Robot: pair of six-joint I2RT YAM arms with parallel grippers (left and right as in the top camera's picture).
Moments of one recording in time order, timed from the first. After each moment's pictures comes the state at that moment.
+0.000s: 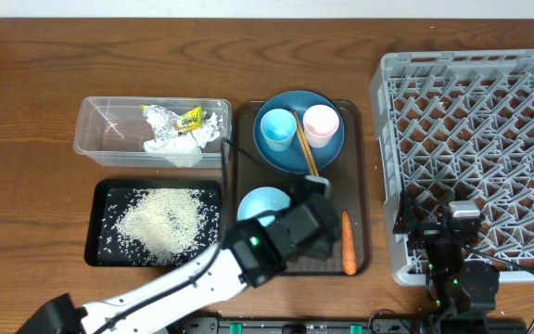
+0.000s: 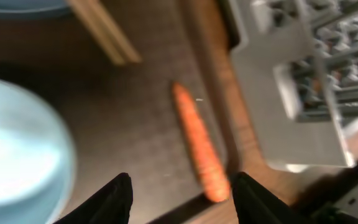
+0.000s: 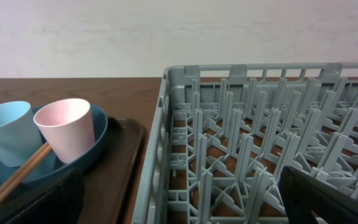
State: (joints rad) left arm -1.05 1.36 0.88 -0.43 -0.06 -0.79; right arm 0.02 0.04 0.01 -0.07 -0.05 0.05
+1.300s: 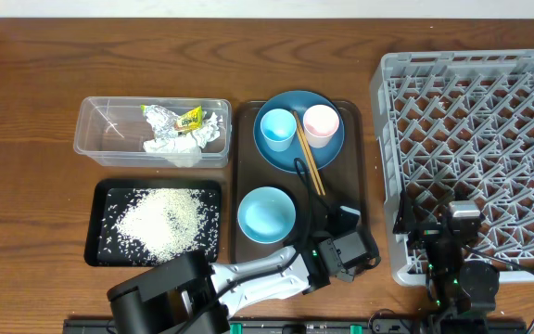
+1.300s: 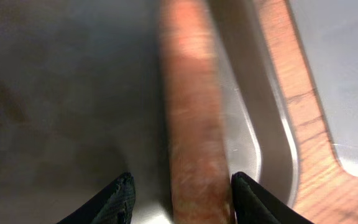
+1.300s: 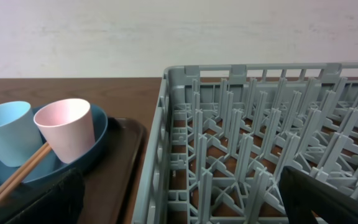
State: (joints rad) left arm -1.20 1.76 0.90 -0.25 -0.10 -0.84; right arm 0.02 0.04 0.01 -0.07 -0.05 0.05
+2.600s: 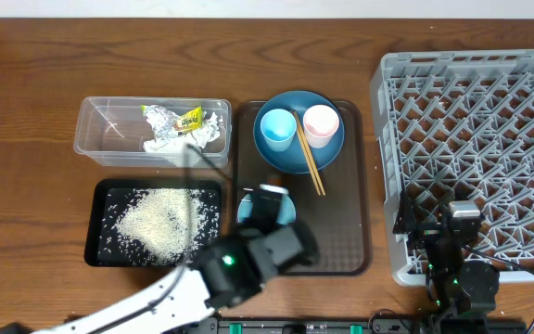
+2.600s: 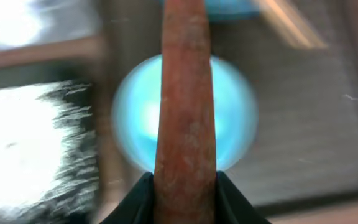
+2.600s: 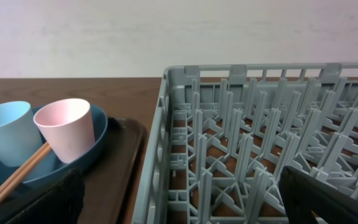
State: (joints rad) left arm -1.08 1.18 0.91 -0.94 -0.45 -0.85; right arm 0.02 0.04 0.01 -0.07 -0.05 0.05
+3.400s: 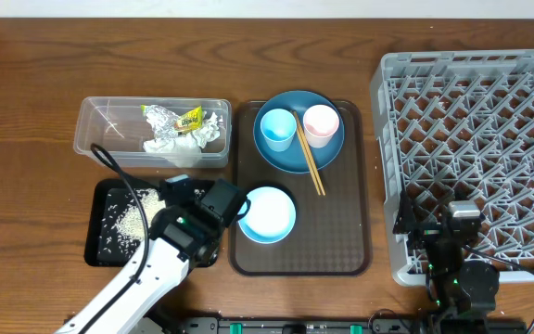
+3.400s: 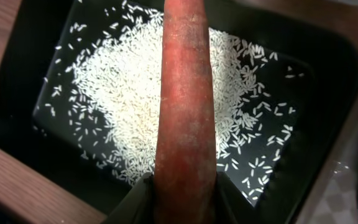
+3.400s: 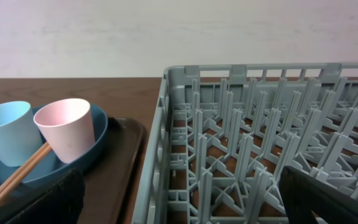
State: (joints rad) left arm -0.59 1.16 0.72 -1.02 -0.49 -0.93; right arm 0.02 0.04 0.01 -0.07 -0.05 0.05
